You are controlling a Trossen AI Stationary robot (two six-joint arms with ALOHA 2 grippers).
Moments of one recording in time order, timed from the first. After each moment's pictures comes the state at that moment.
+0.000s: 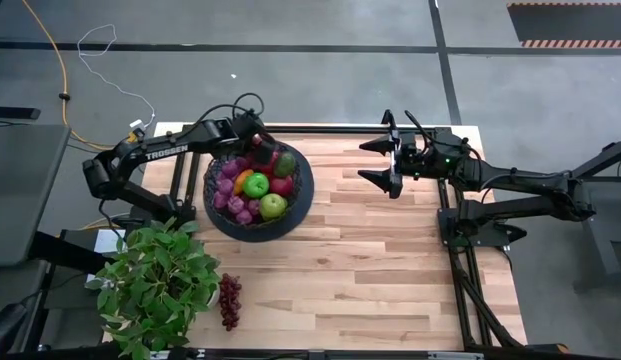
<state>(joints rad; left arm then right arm) 0.69 1.41 1.06 -0.76 -0.34 -0.51 -0.26 0.92 0.73 0.21 -0.16 0.26</state>
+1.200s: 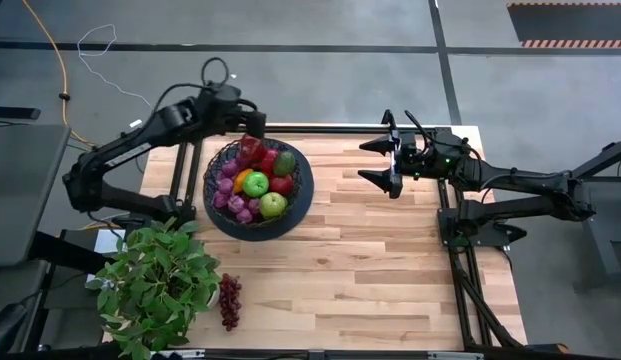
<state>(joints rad) 0.67 1.24 1.30 -0.75 -0.33 -0.49 -0.26 0.92 0.73 0.21 -0.16 0.26</state>
